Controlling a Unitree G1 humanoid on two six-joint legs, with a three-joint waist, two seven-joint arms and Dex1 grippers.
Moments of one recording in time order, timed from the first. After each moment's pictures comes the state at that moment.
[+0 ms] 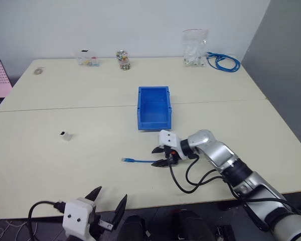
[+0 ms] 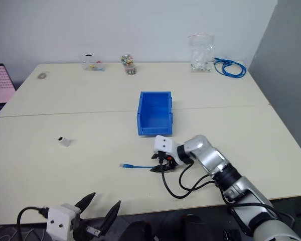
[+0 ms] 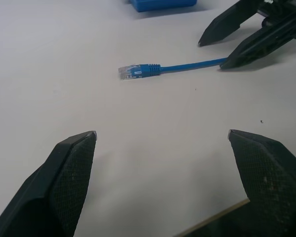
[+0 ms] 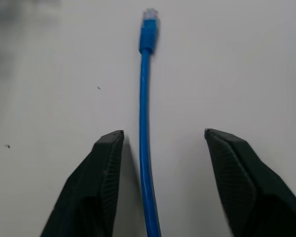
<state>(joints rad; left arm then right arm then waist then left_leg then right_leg) 0.78 0.31 0.20 -0.75 -0.27 0.20 -0.55 -0.62 -0.40 0.47 0.09 0.12 0.51 1.06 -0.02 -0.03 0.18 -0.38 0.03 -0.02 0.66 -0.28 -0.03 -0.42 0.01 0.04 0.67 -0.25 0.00</state>
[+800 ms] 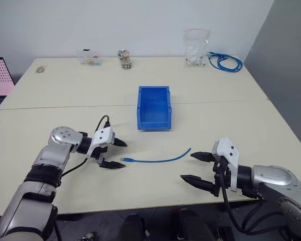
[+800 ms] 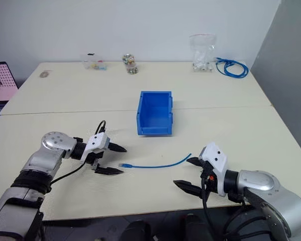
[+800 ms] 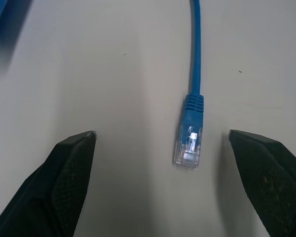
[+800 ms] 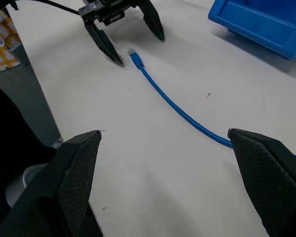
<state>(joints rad) -0.60 0.76 -0.22 0.61 -0.12 -0.14 -1.54 -0.06 -0.58 -0.10 -0.88 0.61 1.12 0.70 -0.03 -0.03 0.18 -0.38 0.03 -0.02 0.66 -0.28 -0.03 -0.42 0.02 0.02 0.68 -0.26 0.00</state>
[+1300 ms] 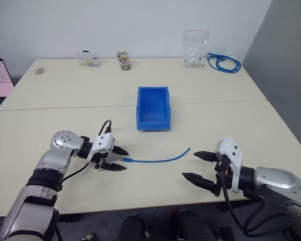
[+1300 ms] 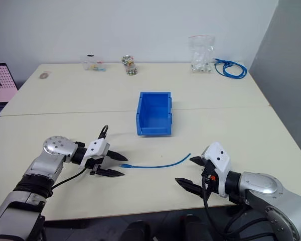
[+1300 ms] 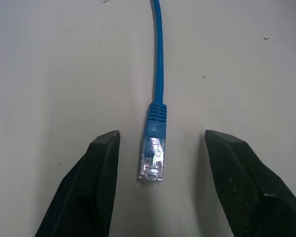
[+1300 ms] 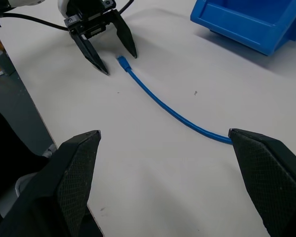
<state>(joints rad) -0.53 0.77 -0.21 0.56 -0.16 -0.17 -1.58 -0.05 -0.61 -0.12 -0.90 0.70 1.14 0.59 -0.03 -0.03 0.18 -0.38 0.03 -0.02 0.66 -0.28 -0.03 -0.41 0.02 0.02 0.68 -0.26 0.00</state>
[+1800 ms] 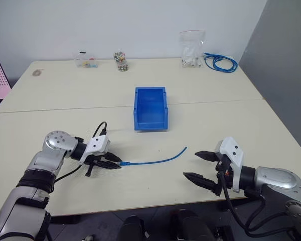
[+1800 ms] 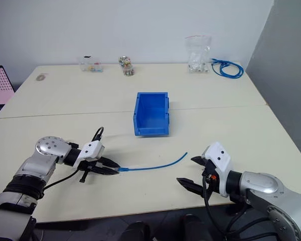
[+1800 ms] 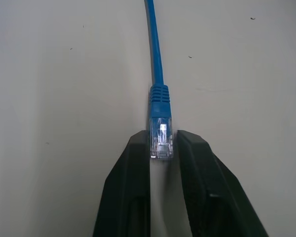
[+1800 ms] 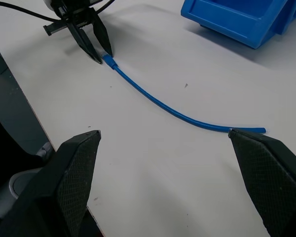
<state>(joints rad) -0.53 0.82 -0.24 0.59 -0.17 -0.18 -1.60 -0.06 -0.64 -0.10 -0.88 0.73 1.12 0.55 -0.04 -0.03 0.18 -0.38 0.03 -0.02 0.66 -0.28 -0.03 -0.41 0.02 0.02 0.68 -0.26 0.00</state>
